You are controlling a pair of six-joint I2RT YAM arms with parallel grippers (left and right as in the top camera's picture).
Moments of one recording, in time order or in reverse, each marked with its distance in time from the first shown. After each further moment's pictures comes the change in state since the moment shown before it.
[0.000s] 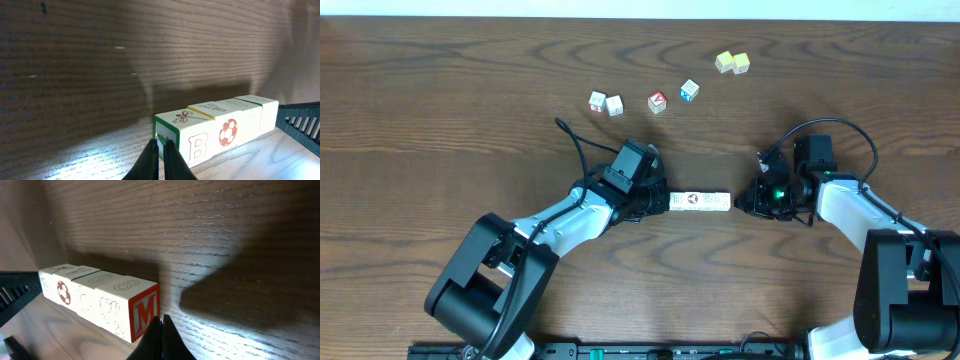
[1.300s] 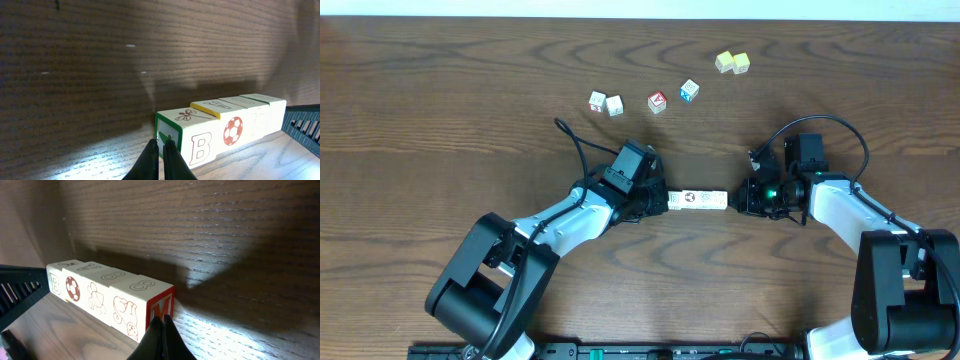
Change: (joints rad) left arm -0.004 0.002 0.000 -0.015 -0.020 -0.002; right arm 0.048 0.000 -0.002 0.041 -0.005 0.000
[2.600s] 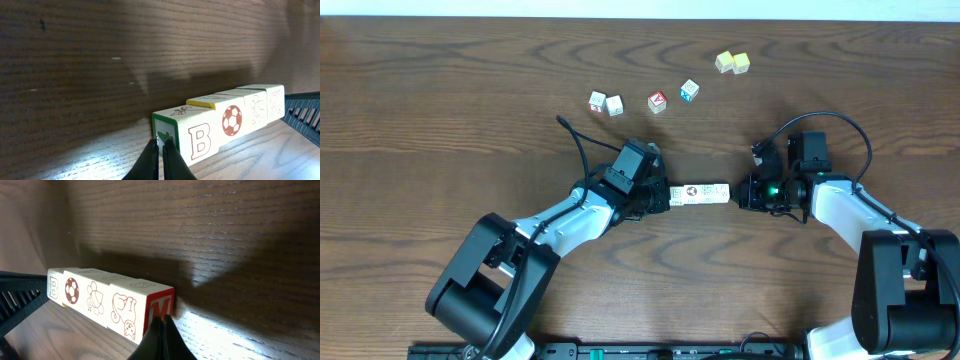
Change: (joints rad) left arm -0.004 0.000 0.000 0.040 0.001 0.031; right arm -0.010 0.000 -0.003 0.063 -0.006 -0.010
